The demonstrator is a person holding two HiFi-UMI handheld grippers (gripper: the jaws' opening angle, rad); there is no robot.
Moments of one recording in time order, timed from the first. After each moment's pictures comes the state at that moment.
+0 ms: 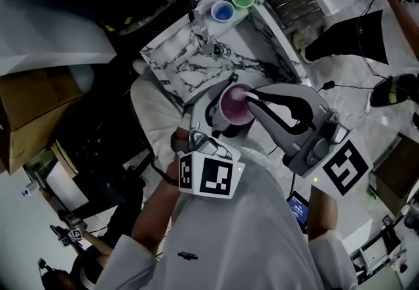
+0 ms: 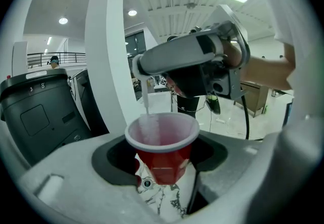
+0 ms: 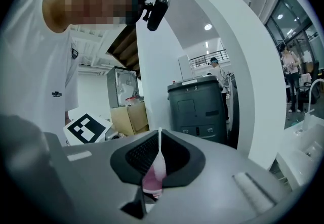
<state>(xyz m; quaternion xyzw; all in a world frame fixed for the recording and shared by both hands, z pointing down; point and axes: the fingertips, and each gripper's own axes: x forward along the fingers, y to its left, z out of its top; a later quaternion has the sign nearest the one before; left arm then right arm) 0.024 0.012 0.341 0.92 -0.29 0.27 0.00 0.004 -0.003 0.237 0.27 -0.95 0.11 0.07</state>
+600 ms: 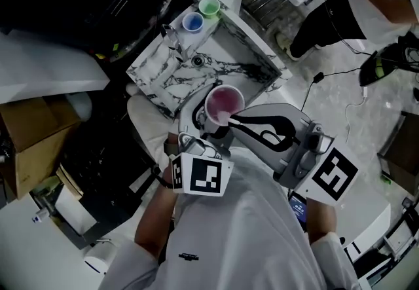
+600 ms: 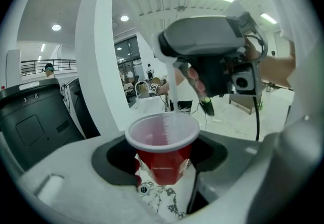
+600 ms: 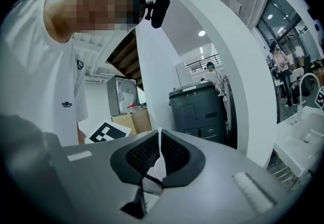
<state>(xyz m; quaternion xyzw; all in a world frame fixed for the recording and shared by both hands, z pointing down) 0.054 0.045 0.328 0.93 -0.27 0.26 -0.03 0.029 0.069 0.215 0.29 -0.95 0.14 0.02</state>
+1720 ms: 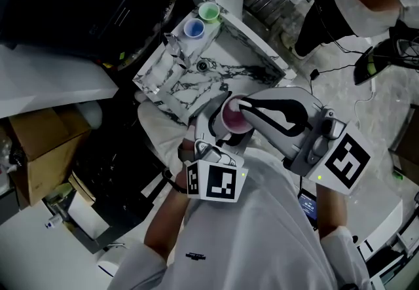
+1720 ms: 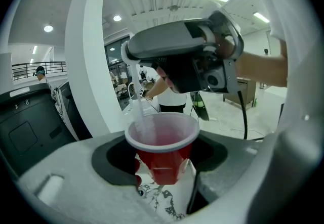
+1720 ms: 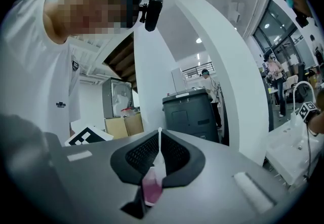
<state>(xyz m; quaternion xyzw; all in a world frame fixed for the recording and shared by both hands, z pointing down) 0.080 0.060 0.331 0.93 -0.23 0.27 -0.05 0.059 0.041 0.204 0.32 -0.94 0.11 0.00</state>
